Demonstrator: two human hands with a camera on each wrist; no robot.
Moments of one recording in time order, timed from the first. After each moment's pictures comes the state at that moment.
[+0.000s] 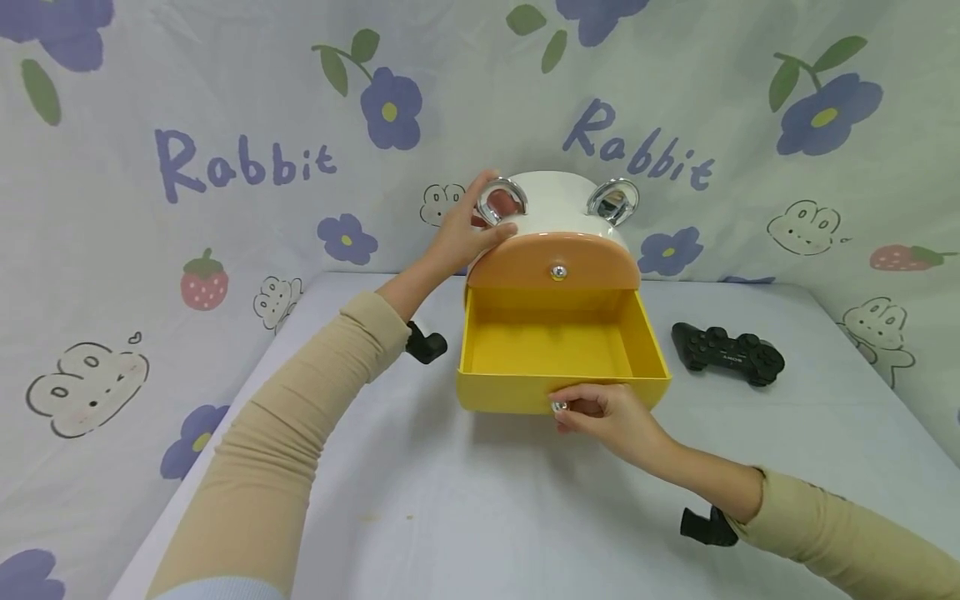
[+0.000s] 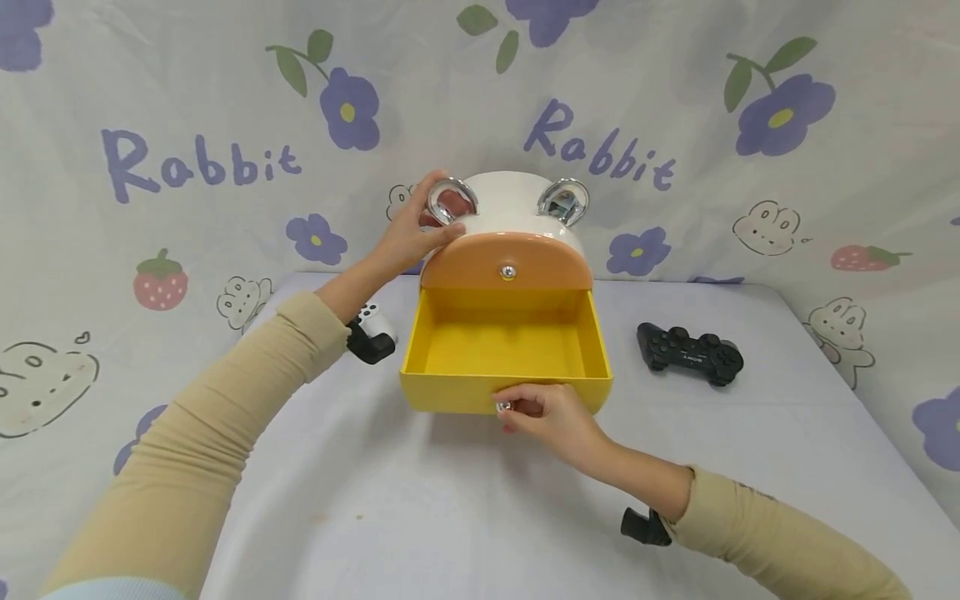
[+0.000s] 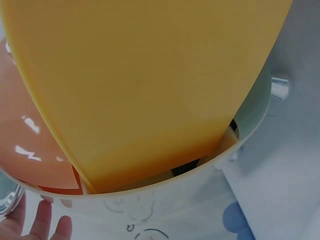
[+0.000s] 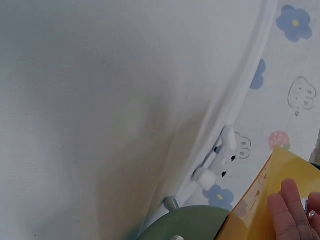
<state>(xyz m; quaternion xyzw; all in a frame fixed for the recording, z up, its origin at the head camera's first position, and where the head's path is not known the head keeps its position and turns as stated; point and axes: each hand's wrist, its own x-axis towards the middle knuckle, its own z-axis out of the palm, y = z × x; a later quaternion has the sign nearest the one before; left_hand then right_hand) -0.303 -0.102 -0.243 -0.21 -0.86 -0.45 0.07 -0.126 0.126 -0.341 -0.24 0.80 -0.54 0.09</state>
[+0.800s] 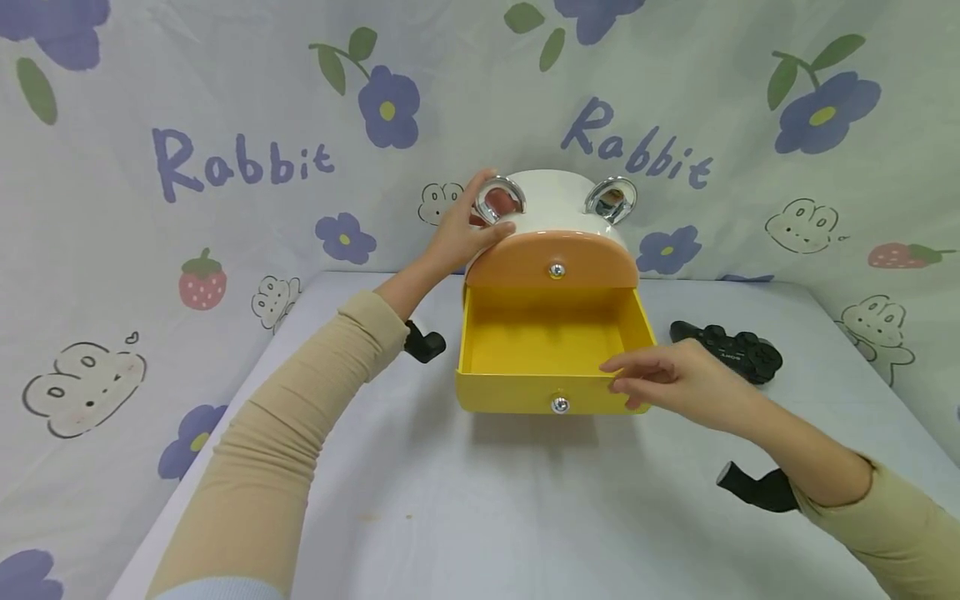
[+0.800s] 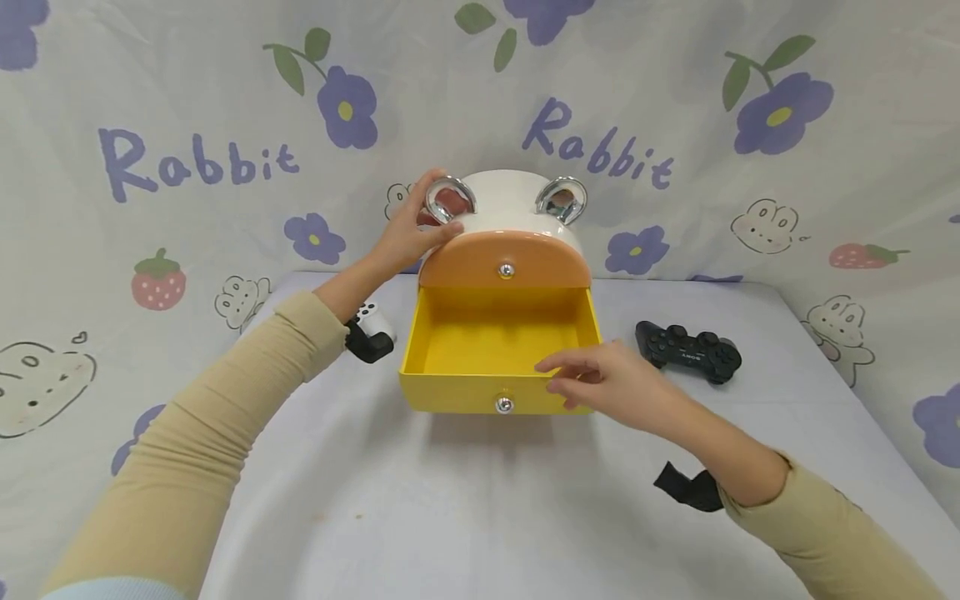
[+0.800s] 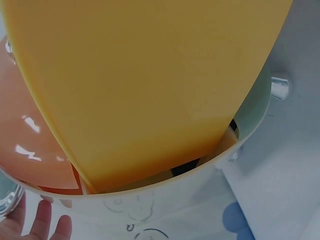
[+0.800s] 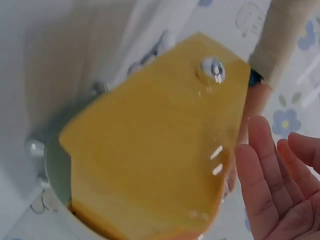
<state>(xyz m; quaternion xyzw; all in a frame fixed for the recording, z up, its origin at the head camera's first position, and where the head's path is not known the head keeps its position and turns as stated) -0.304 -0.102 -0.244 -0.22 -0.86 -0.46 0.07 -0.124 0.177 -0.261 -0.27 0.87 -0.39 0.11</state>
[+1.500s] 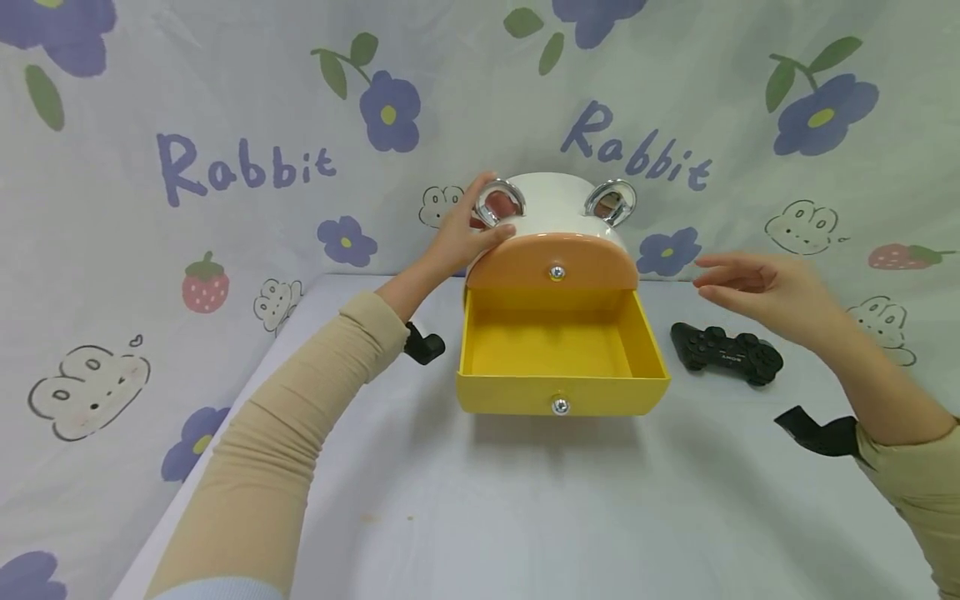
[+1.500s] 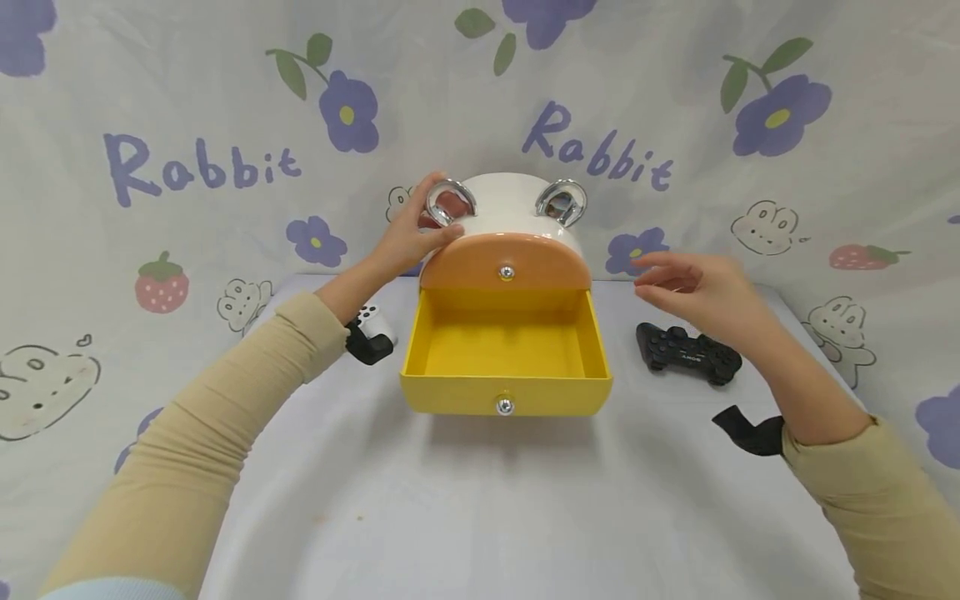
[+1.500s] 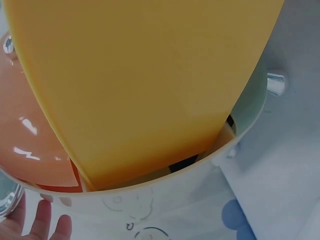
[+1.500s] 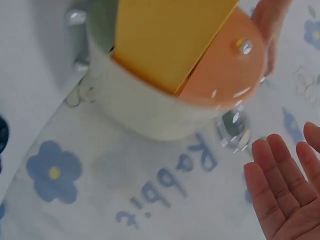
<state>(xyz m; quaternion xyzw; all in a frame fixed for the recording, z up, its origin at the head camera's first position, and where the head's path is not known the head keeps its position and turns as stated) -0.302 -0.102 -0.243 -0.22 -0.86 -0.46 0.07 -0.174 0.256 -0.233 -0.14 0.93 -0.34 -0.06</state>
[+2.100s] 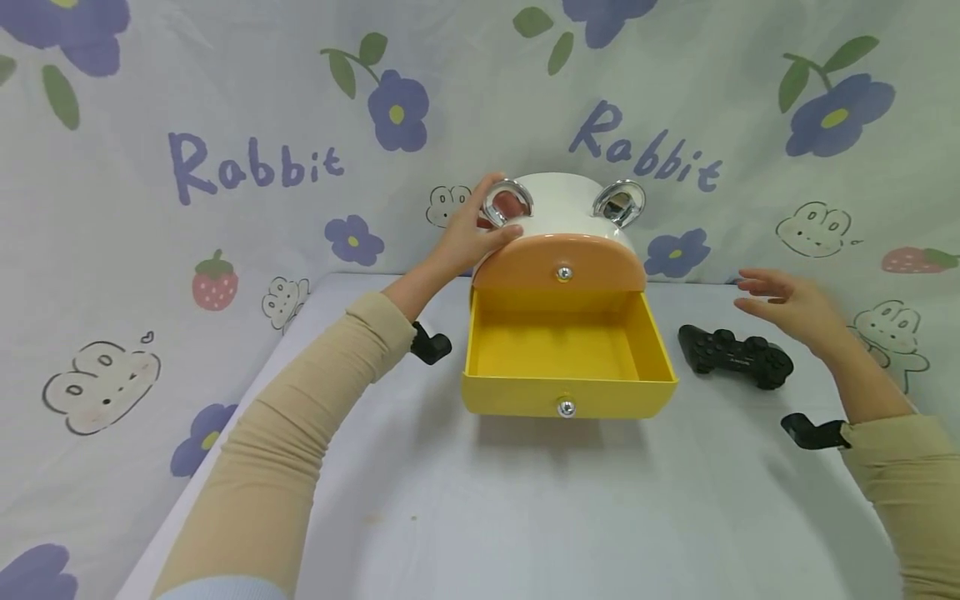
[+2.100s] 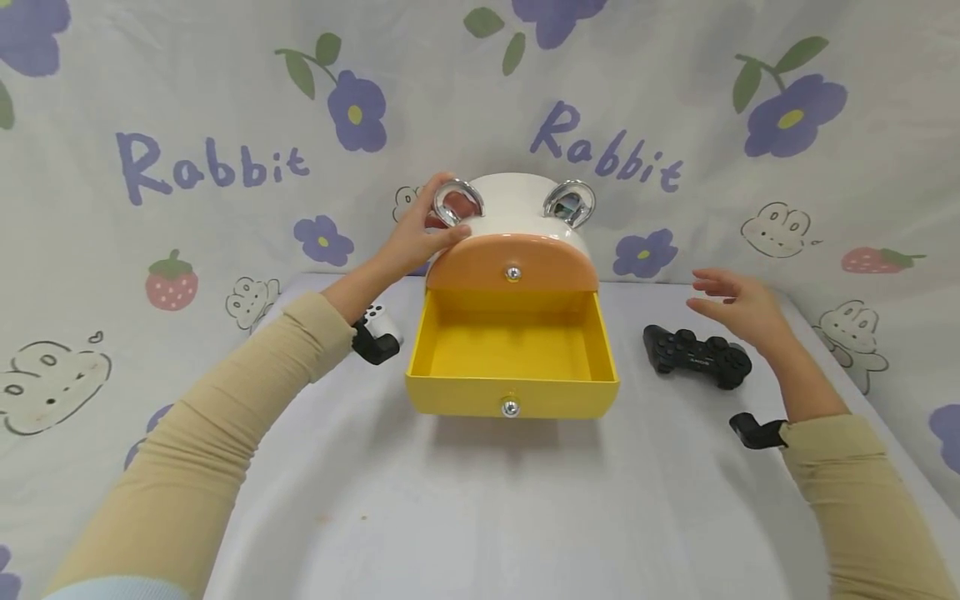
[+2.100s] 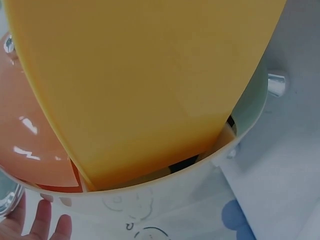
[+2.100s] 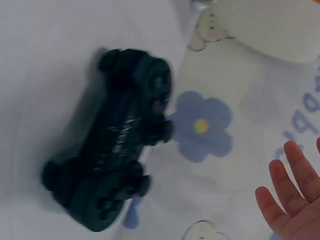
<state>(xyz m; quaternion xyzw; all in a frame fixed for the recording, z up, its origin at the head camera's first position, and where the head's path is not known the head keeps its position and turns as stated) -0.300 -0.102 -0.242 -0.22 -0.86 -0.45 0.07 -0.231 0.332 -0.309 -0.06 0.94 -0.34 -0.04</state>
